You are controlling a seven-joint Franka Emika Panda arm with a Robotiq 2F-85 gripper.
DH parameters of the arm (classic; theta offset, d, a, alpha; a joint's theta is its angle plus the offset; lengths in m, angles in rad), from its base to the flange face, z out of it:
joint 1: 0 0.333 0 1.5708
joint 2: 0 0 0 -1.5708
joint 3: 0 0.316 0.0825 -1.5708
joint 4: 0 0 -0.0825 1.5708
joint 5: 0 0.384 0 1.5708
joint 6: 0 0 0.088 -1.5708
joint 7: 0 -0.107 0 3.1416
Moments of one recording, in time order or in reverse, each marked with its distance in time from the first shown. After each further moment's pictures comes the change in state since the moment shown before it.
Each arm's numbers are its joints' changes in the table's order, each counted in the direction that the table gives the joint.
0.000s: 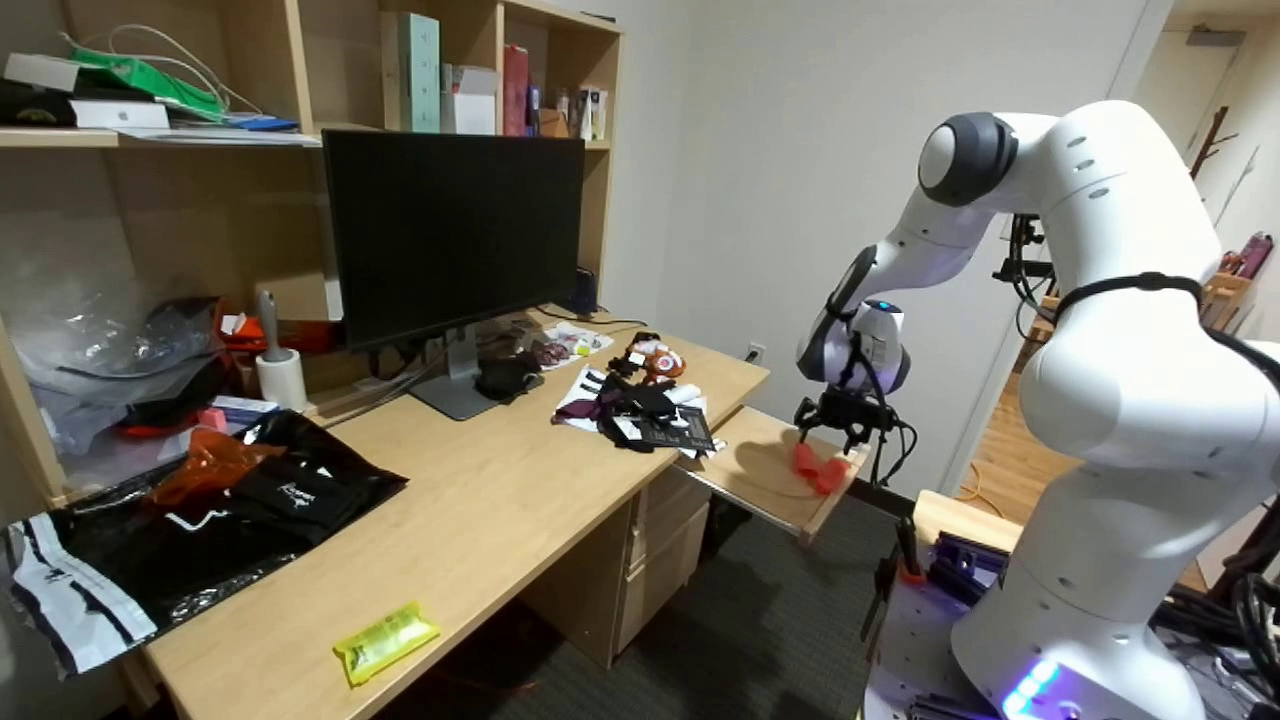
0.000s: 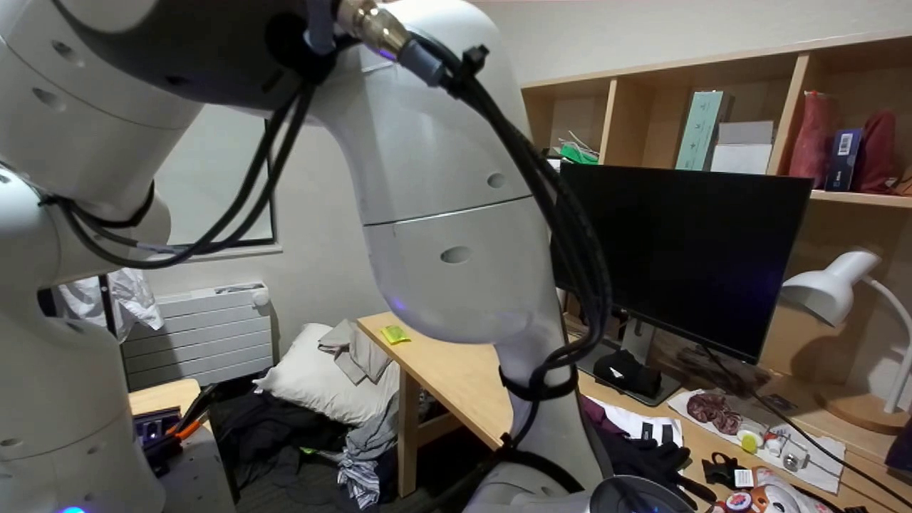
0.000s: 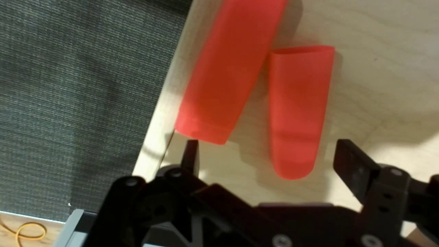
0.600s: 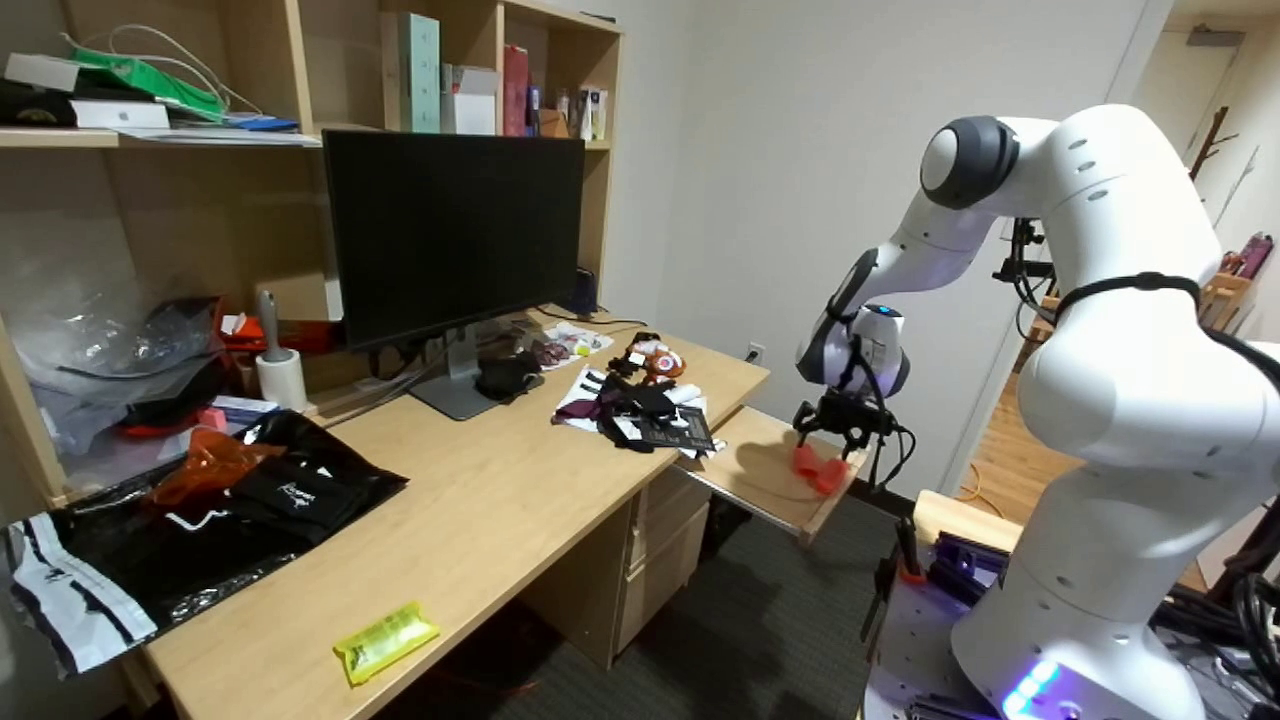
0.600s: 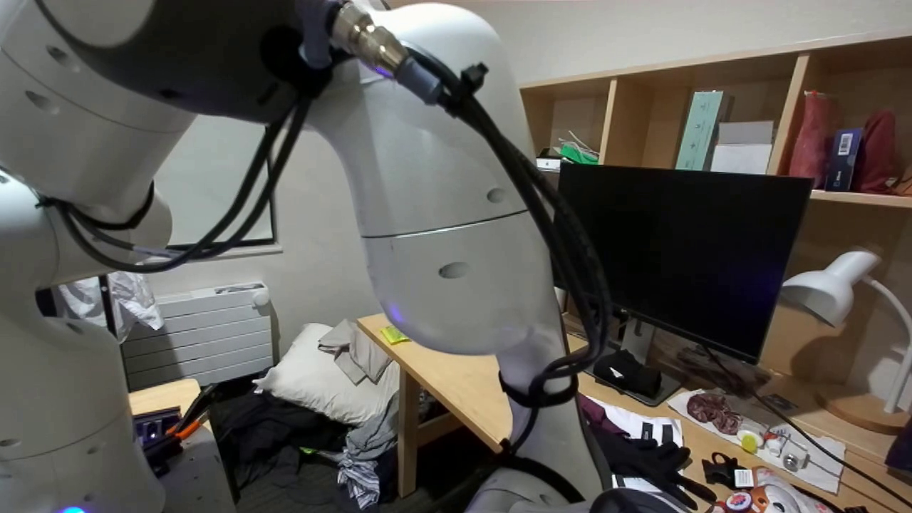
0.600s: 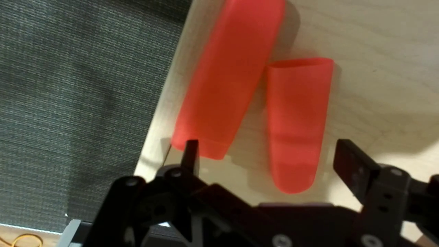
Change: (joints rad) arm -0.024 -0.014 0.023 -0.005 0.000 -0.008 0.000
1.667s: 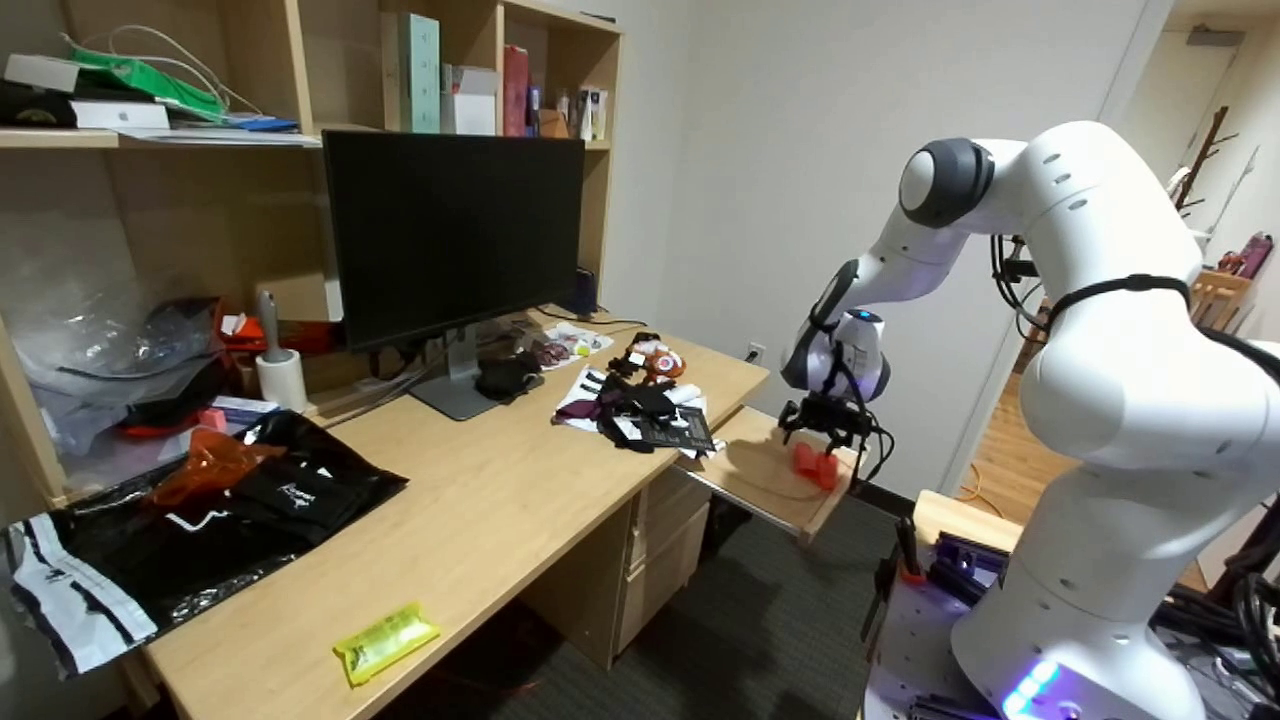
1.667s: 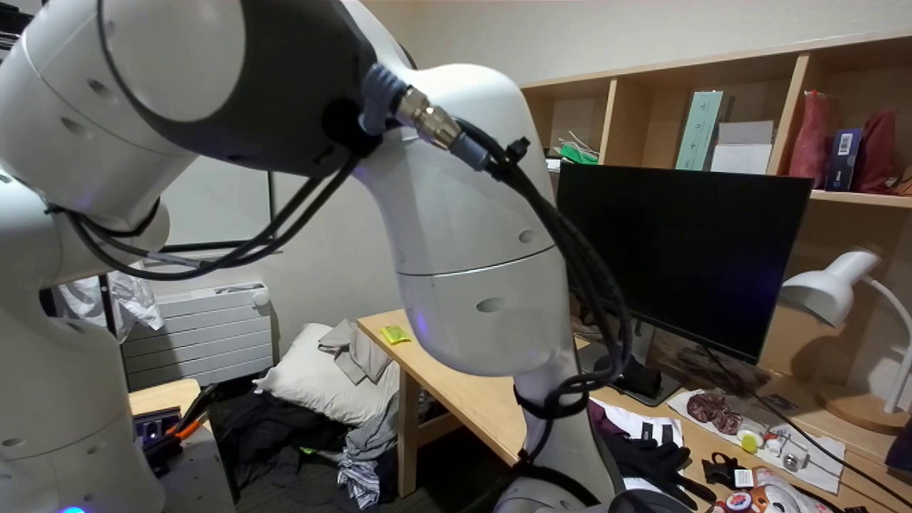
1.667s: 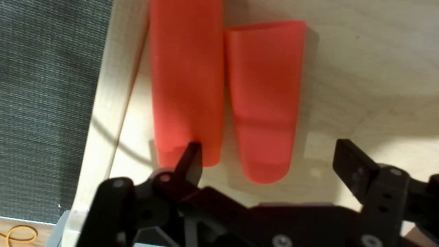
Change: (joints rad) arm 0.051 -0.086 -0.012 -0.108 0.001 0.022 -0.057
